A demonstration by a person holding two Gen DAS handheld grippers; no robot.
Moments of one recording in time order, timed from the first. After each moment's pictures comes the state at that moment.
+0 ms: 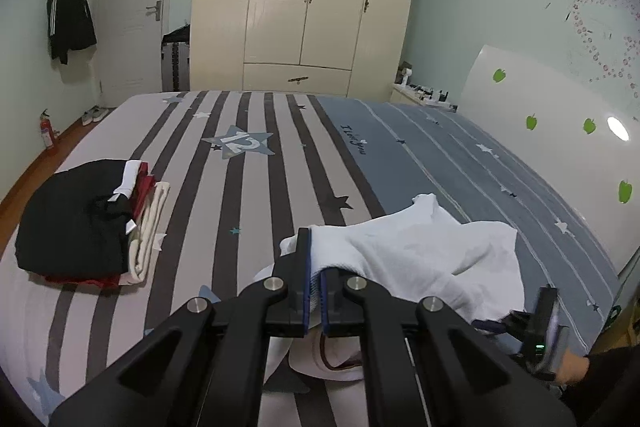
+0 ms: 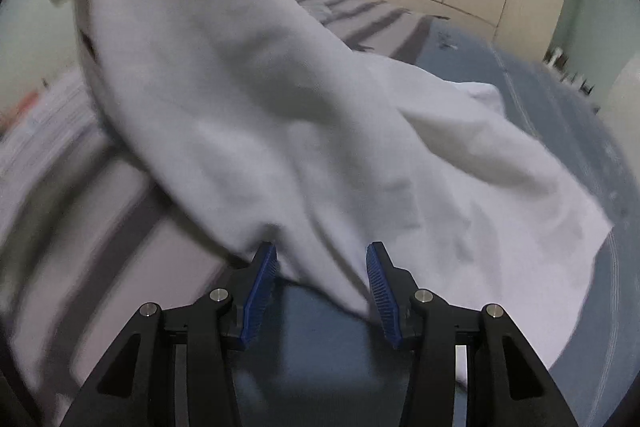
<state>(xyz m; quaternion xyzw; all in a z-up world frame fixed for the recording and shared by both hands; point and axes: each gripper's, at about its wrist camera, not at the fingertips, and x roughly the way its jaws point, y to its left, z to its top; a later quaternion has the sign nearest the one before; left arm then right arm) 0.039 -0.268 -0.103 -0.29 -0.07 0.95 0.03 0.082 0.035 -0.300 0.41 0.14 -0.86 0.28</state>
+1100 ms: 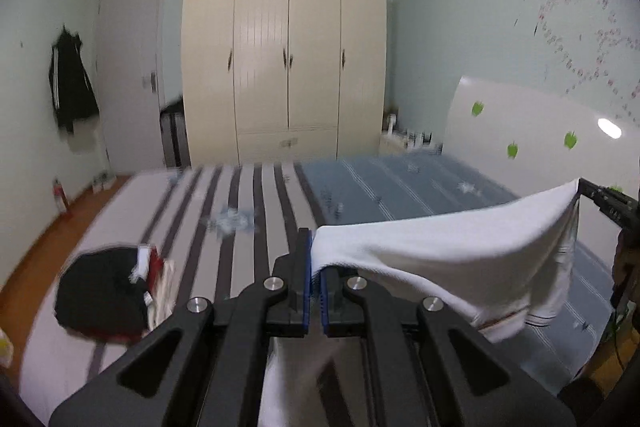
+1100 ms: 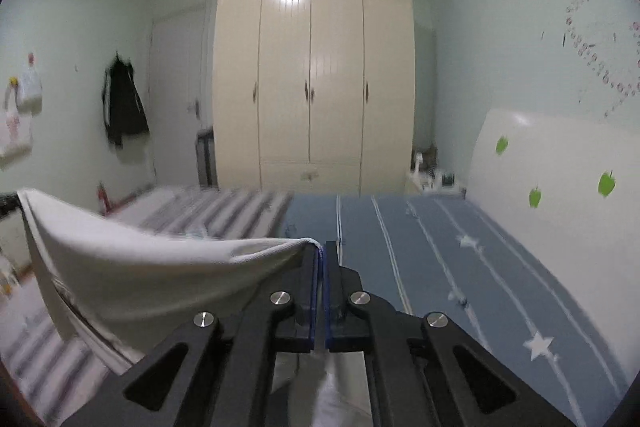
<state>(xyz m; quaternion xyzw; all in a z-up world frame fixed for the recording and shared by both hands) 0.121 -0.167 0.075 -0.18 -0.01 0.98 0.02 0.138 0.240 0.066 0.15 0.02 -0.98 0.11</state>
